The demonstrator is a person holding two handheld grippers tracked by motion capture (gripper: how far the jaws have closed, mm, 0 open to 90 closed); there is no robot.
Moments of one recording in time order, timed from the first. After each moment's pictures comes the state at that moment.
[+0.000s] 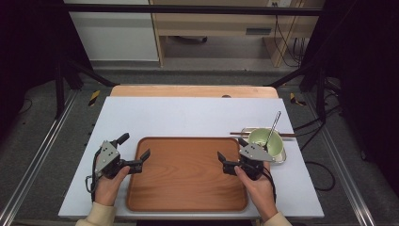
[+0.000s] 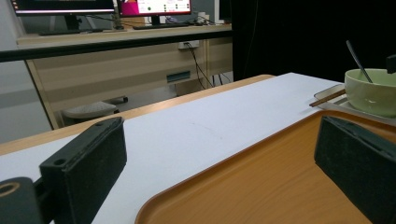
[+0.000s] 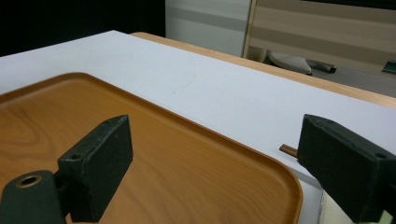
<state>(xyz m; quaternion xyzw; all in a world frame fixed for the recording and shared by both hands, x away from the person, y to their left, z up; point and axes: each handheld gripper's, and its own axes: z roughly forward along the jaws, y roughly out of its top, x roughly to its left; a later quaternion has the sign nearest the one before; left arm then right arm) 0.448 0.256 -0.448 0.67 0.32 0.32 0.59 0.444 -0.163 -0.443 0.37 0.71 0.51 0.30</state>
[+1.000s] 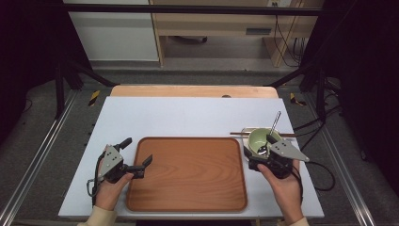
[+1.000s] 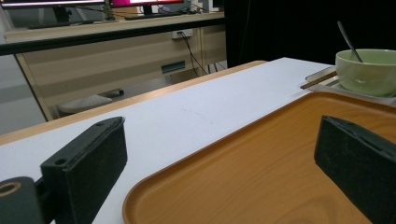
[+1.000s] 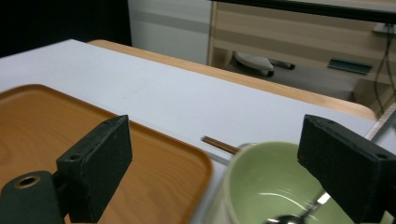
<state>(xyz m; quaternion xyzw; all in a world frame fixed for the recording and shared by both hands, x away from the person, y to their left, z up) 0.439 0.250 -0.455 0.69 0.30 0.32 0.57 0.429 -0.228 -0.406 0.42 0.69 0.49 0.34</state>
